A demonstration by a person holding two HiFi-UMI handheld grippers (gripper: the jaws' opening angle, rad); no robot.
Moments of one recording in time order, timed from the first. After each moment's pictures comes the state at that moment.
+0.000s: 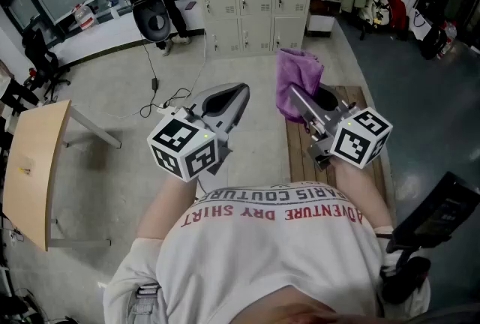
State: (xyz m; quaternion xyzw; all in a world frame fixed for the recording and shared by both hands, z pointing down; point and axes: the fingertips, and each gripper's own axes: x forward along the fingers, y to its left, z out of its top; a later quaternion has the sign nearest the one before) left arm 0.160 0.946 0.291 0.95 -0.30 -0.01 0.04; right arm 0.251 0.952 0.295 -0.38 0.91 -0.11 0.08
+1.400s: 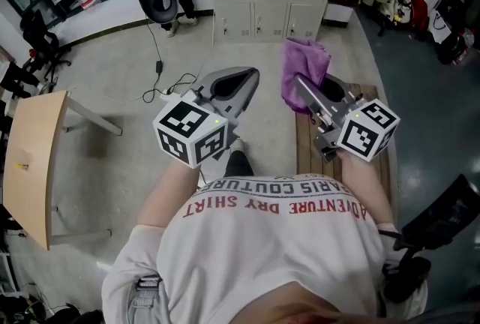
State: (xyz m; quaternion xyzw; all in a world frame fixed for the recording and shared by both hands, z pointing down) left arm 0.140 0.813 0.318 0.95 -0.31 0.02 0.04; right arm 0.220 0.820 0.328 -0.36 0.92 -0.14 0.06
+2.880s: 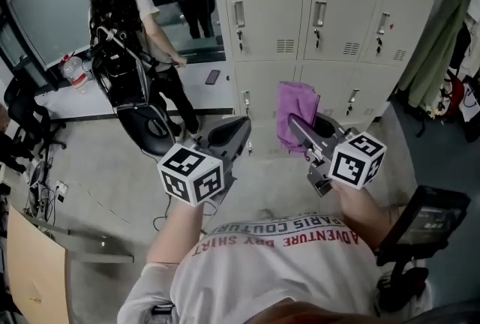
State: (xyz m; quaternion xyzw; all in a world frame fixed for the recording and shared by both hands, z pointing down) left arm -0.032 0.050 0.333 0.94 -0.32 0.00 0.07; right arm 0.062 0.054 0.333 -0.37 0.92 -0.13 0.07
